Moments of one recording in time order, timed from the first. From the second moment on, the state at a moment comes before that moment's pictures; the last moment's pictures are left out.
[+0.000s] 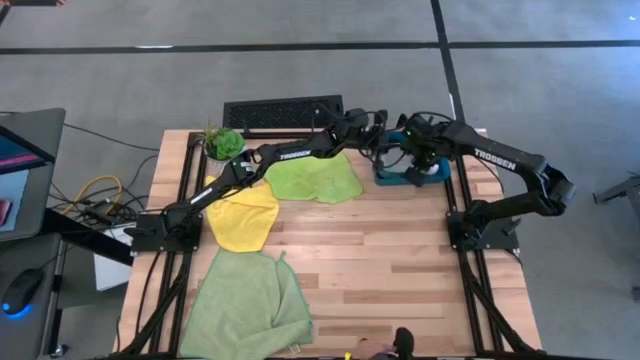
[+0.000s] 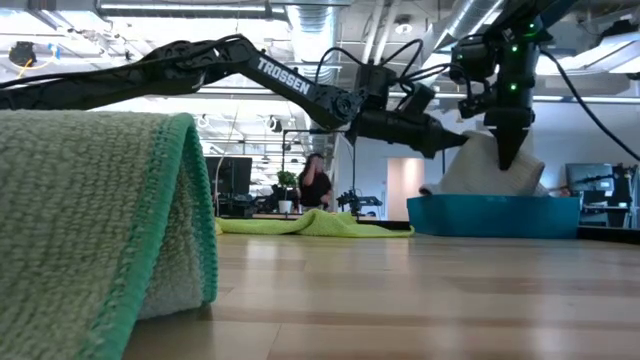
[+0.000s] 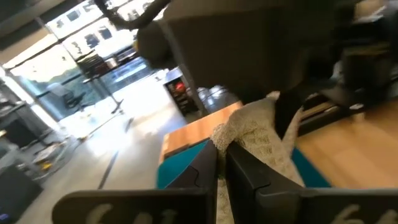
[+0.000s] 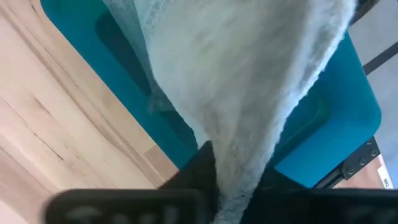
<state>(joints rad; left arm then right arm) 0.41 2.66 2.36 0.20 0.40 0.53 -0.72 1.28 0.97 -1.03 0.18 -0.24</state>
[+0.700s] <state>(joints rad) 0.39 2.66 2.36 0.16 0.17 0.49 -0.72 1.28 0.97 -1.00 0.26 -0.09</state>
